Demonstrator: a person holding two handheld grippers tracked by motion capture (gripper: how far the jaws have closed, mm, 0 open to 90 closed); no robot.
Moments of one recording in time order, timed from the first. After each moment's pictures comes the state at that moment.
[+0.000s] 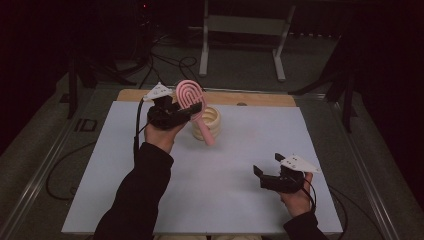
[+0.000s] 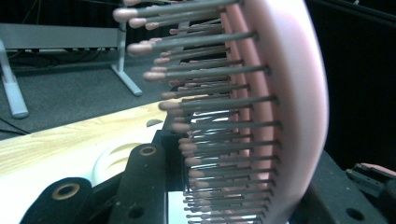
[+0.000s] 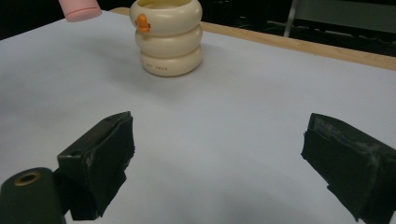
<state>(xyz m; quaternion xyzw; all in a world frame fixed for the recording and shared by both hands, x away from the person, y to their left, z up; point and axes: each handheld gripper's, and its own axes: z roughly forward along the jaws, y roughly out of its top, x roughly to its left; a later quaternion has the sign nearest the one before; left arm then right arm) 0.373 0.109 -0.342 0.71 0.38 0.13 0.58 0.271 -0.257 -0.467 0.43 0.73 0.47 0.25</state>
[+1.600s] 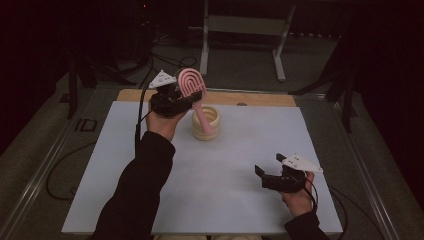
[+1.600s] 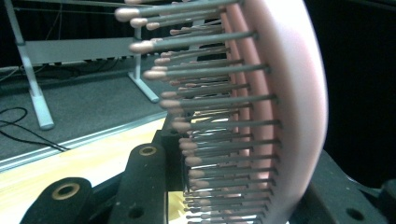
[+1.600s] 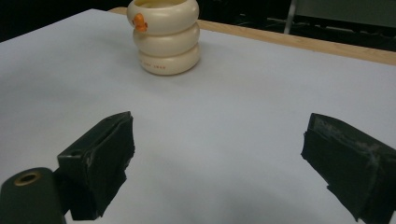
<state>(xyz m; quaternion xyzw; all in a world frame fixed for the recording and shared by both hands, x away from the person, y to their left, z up) 0.400 0.104 -0.330 0.71 0.38 0.17 0.57 0.272 -0.261 -0.467 0.43 0.73 0.47 0.24</state>
